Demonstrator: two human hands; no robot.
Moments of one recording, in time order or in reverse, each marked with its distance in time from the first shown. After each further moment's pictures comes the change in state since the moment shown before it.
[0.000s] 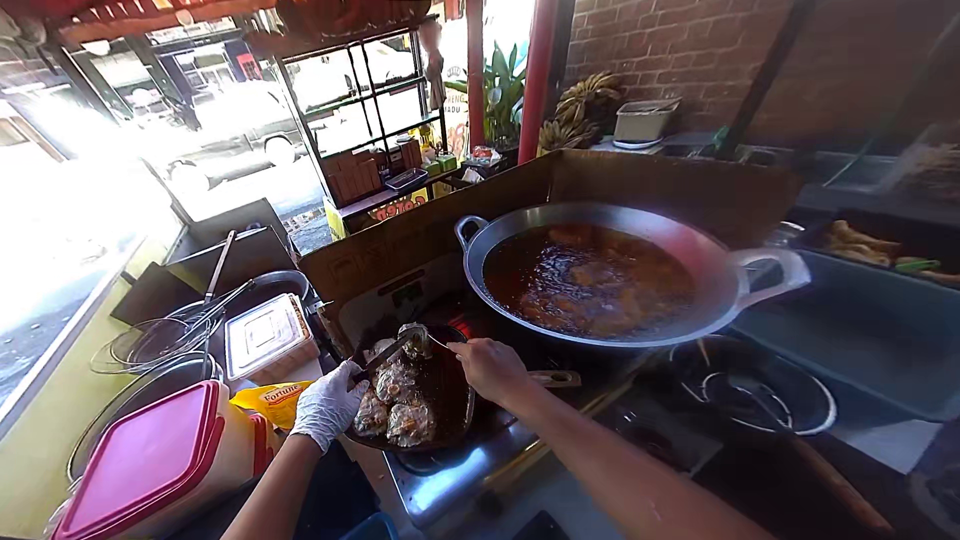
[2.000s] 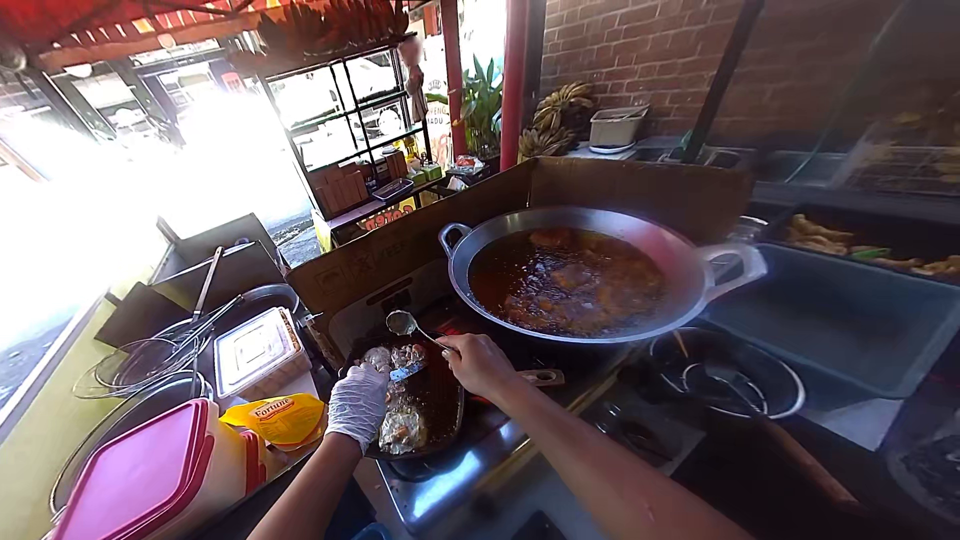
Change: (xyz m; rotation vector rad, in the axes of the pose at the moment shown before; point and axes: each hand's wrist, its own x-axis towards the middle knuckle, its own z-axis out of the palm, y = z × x) left_hand -0.006 0.088 0.006 0.503 -0.009 0.130; right_hand -0.001 -0.005 -0.024 0.340 0.016 0.152
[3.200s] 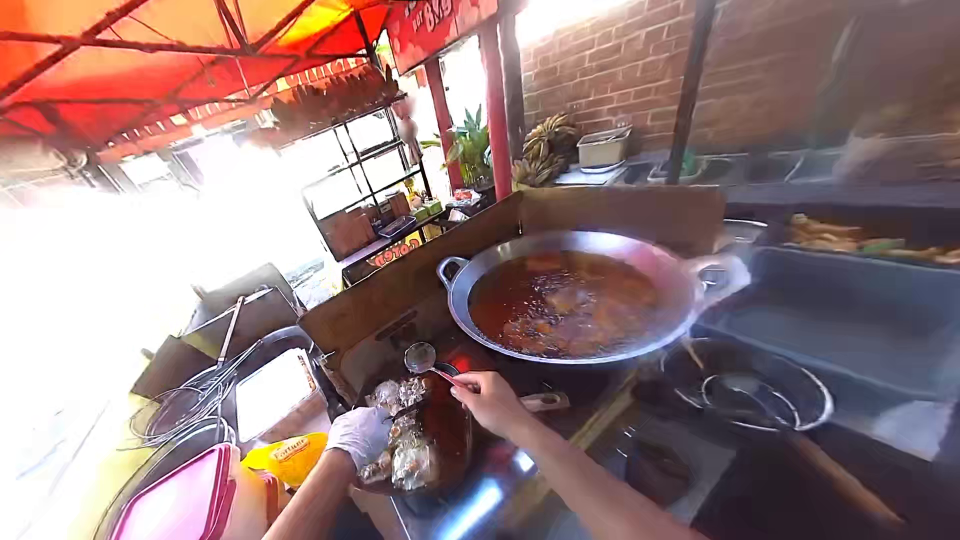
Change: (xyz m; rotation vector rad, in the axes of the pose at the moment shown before) left_hand 0.018 -0.031 -0.013 -0.143 -0.291 0.048; right_hand -0.014 0.027 0.006 0.526 -0.012 0.085
